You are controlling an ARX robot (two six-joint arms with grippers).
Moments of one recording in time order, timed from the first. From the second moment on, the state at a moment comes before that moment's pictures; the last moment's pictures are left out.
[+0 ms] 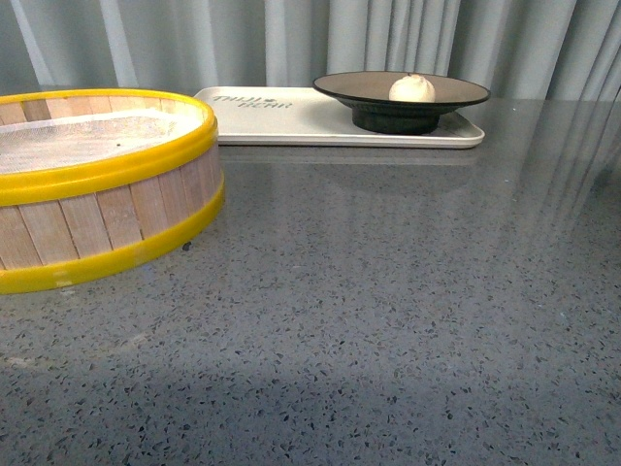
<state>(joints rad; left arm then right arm) 0.00 0.00 0.03 0.00 0.00 0.00 -0.05 1.61 0.98 0.41 -0.11 1.05</state>
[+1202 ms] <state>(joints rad) 0.00 0.00 0.03 0.00 0.00 0.00 0.00 0.35 0.08 0.27 0.00 -0.01</state>
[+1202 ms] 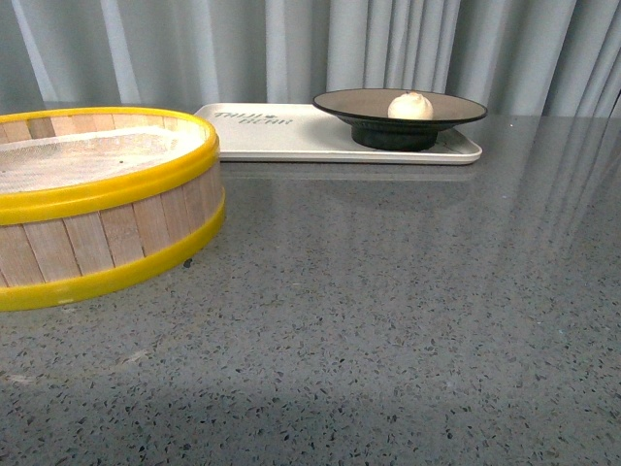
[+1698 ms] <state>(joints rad) 0.00 0.00 0.03 0.00 0.00 0.00 0.00 0.20 0.01 0.20 0.00 -0.01</state>
